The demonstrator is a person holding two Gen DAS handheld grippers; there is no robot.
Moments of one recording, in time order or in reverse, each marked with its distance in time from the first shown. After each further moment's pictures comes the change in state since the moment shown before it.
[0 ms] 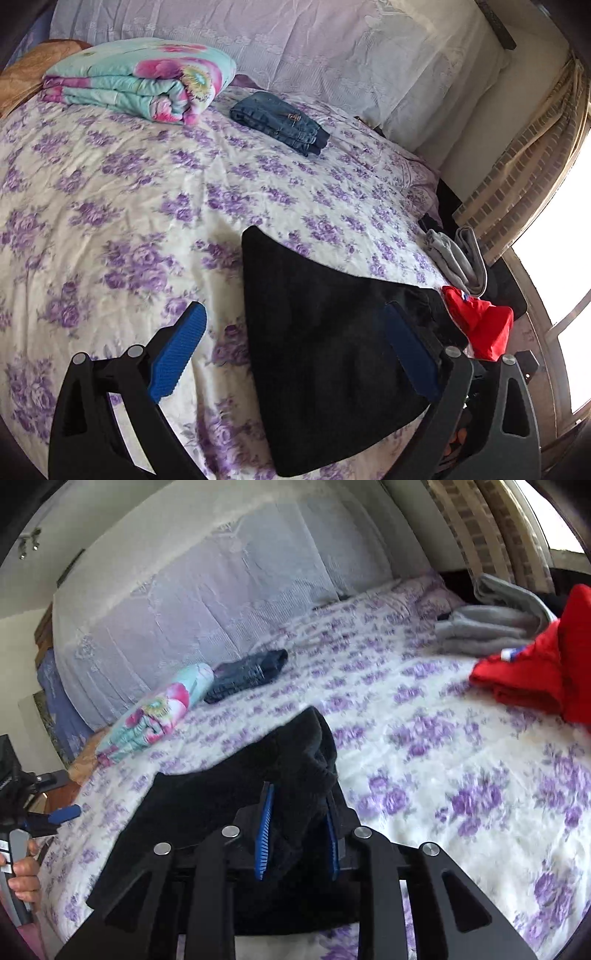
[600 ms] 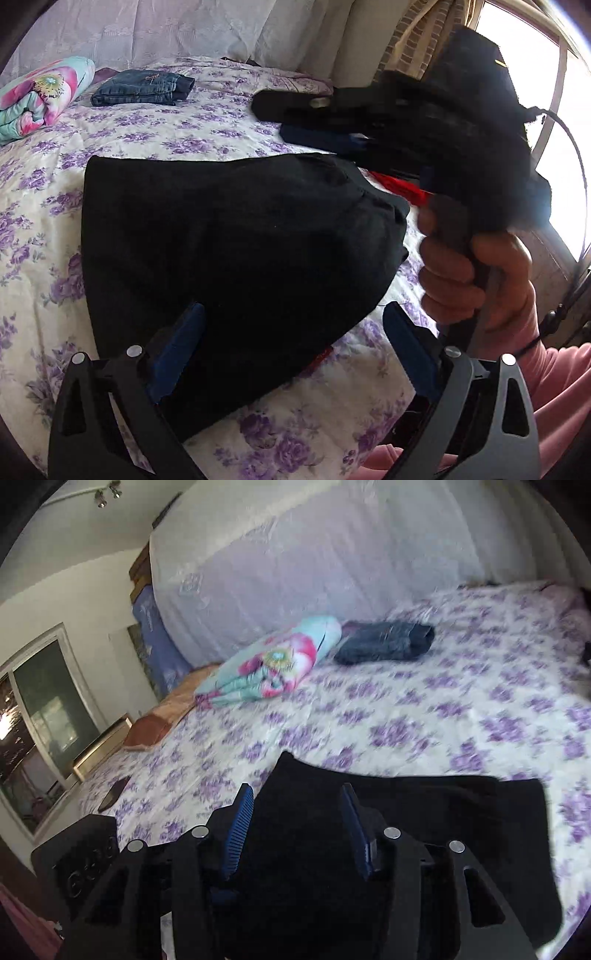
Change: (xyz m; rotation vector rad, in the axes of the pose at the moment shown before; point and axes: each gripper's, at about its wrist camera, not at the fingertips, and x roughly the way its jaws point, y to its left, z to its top) left arm 0.055 -0.085 -0.108 0.434 0.139 -0.236; right arm 0.062 0.098 0.045 -0.238 0.250 0.440
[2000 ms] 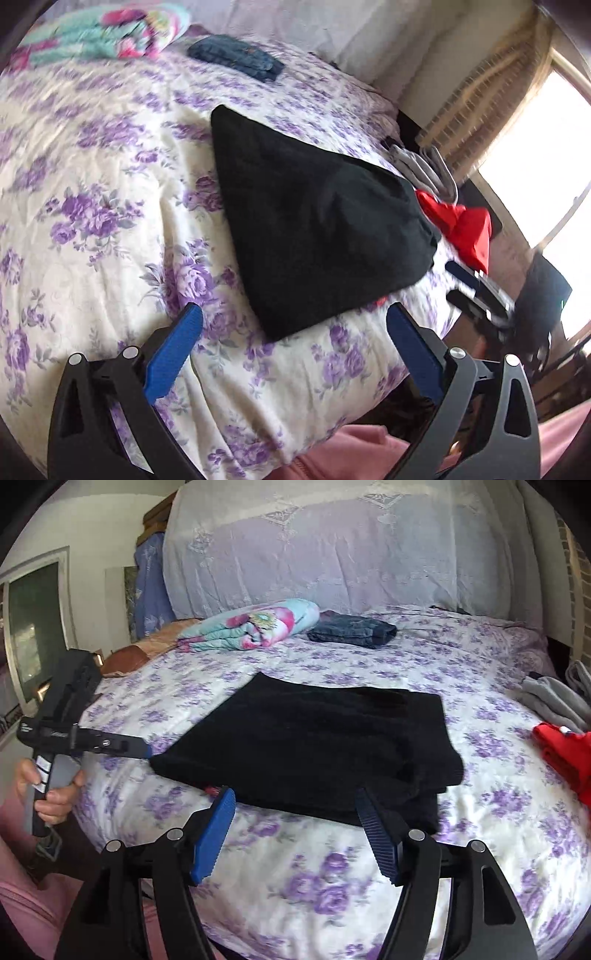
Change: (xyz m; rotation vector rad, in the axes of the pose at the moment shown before) left arm -0.072 0.067 -0.032 -0.327 0.028 0.063; right arm -0.108 0.044 -0.112 -0.233 -0.004 -0.222
